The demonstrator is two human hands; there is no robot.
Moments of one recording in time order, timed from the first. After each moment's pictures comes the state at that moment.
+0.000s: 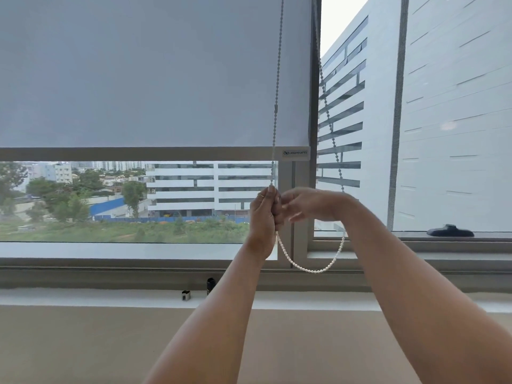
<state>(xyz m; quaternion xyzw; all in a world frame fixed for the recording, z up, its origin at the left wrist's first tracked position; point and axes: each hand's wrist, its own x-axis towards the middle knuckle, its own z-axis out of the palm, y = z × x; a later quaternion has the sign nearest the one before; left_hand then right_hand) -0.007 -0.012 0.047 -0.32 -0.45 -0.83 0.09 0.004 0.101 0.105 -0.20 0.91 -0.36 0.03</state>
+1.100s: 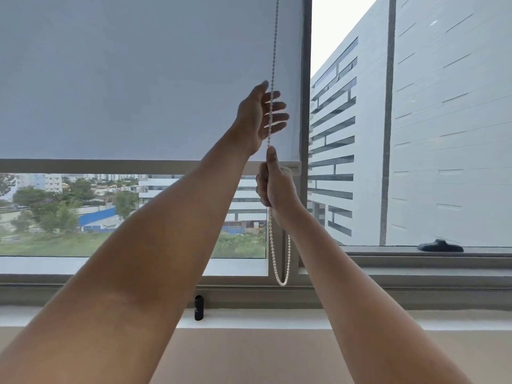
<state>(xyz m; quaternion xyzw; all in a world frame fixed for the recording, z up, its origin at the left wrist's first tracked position) 0.014 -0.021 0.229 -0.33 -0.56 -0.75 0.12 0.018 0.039 0.128 -0.23 0.61 -0.71 -0.26</state>
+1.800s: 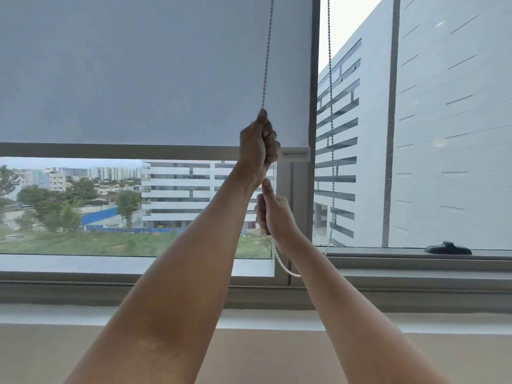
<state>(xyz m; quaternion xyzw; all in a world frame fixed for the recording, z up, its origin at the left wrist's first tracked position) -0.005 -0.028 0.183 -0.39 -0.44 -0.80 0.11 0.008 0.028 0.085 -0.22 0.68 -0.66 -0.24</state>
